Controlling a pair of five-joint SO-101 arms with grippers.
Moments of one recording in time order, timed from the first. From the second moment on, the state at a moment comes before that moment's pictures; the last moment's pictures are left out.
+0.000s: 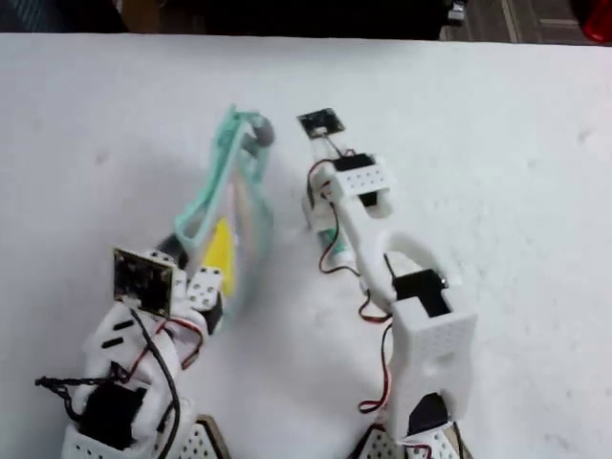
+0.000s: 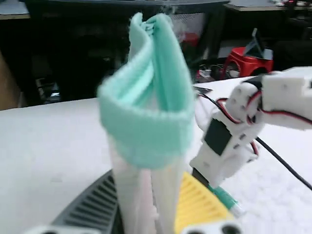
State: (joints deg) left arm 13.8 -104.0 78.5 47.9 3.6; right arm -18.1 25.0 1.9 58.7 6.7
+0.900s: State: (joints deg) left arm 18.3 -104.7 83.6 46.4 4.5; right arm -25.6 -39.9 -6.6 66.6 6.7
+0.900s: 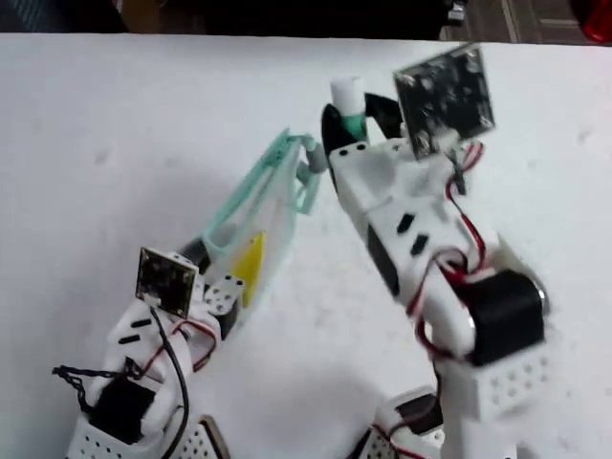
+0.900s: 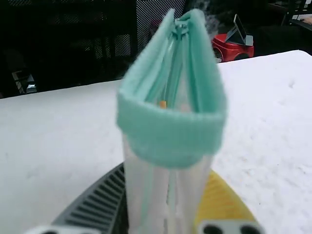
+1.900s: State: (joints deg) left arm 18.3 -104.8 81.7 52.1 4.7; right arm -38.6 -40.0 -11.3 61.3 6.7
